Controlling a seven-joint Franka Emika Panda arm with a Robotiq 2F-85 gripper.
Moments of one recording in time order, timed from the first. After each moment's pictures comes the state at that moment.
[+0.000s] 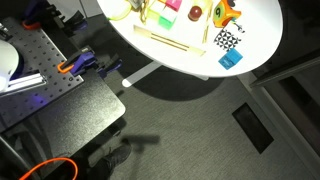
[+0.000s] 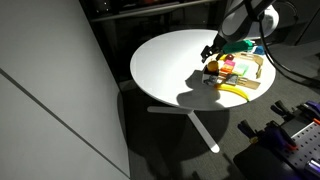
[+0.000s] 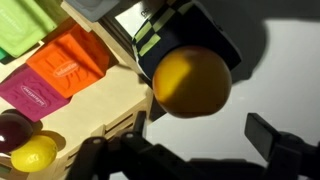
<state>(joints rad) 0.01 0.38 0.11 -2.27 0.21 2.94 0.02</state>
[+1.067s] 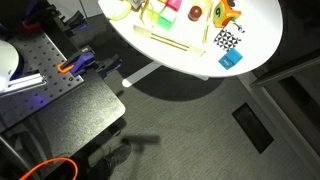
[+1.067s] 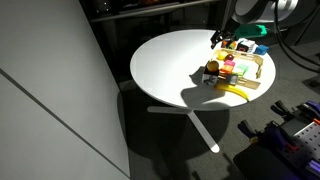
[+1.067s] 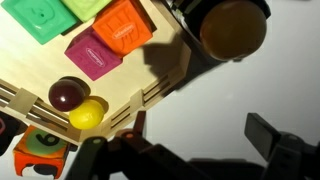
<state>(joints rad) -0.08 0.26 0.09 -2.30 0.21 2.90 0.00</state>
